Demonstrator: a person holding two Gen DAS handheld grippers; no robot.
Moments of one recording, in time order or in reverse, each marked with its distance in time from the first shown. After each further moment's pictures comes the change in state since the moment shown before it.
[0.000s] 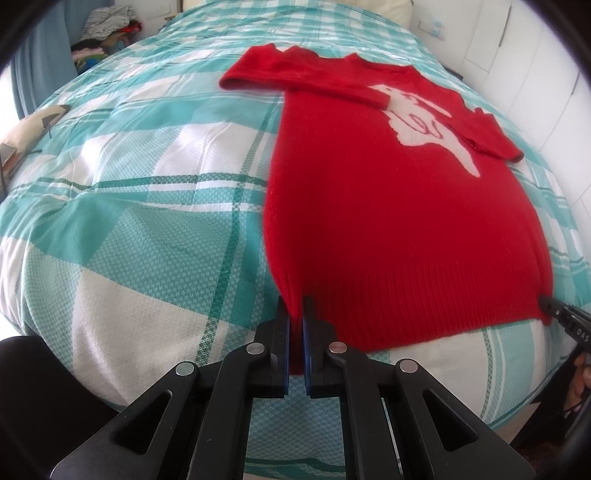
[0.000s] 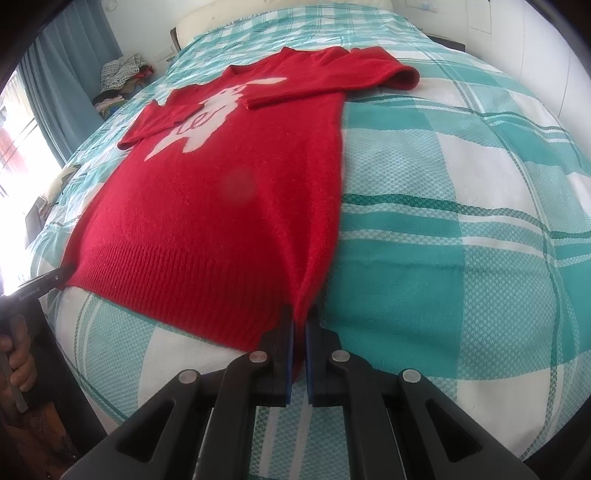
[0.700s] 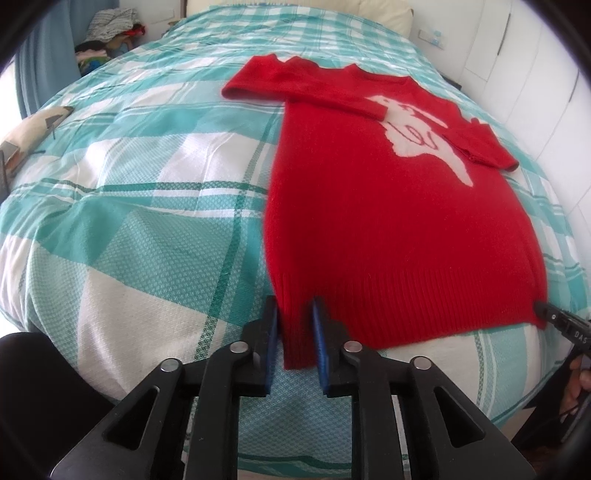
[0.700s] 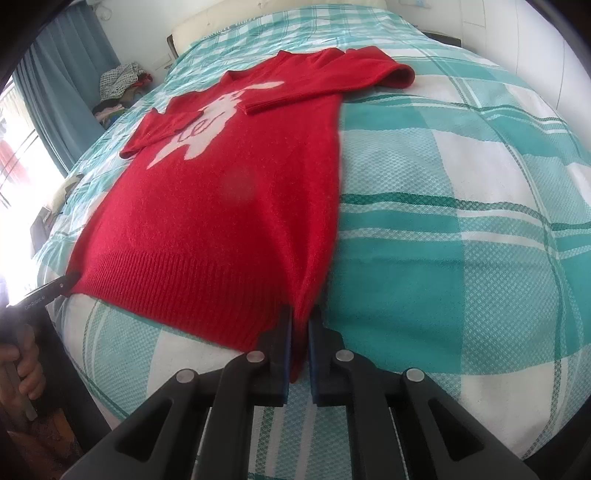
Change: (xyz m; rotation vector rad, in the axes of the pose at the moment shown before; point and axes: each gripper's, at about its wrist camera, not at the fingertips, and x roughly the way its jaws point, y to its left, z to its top) left arm -0.009 0.001 -0.001 -0.021 -0.040 -0.020; right arm -0.006 -0.006 -0.003 0.044 -0.013 0.038
